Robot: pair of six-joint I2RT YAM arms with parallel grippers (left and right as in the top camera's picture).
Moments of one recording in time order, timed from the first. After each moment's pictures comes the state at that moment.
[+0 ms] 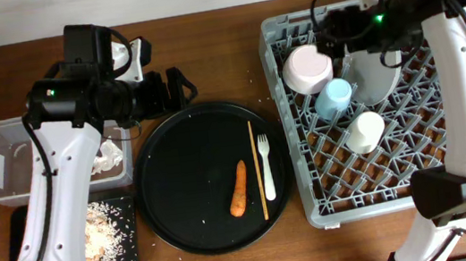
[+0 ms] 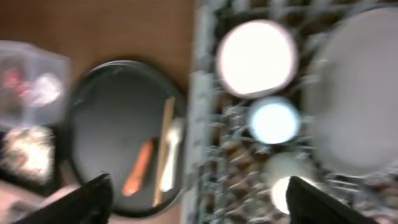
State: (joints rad) left arm -0.15 1.65 1.73 -1.15 0.47 -0.28; right arm 0.03 1.92 2.38 -1.65 -0.36 0.01
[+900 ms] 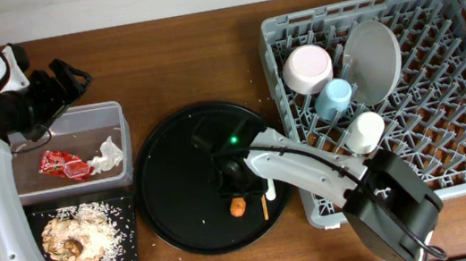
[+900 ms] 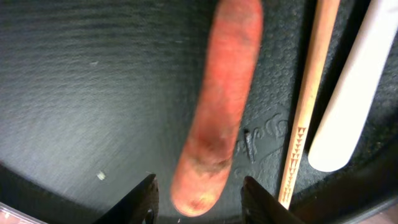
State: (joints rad) left arm 0.28 1.65 1.80 -1.16 0.47 -0.30; right arm 0.80 1.93 1.38 -0.94 -0.14 0.89
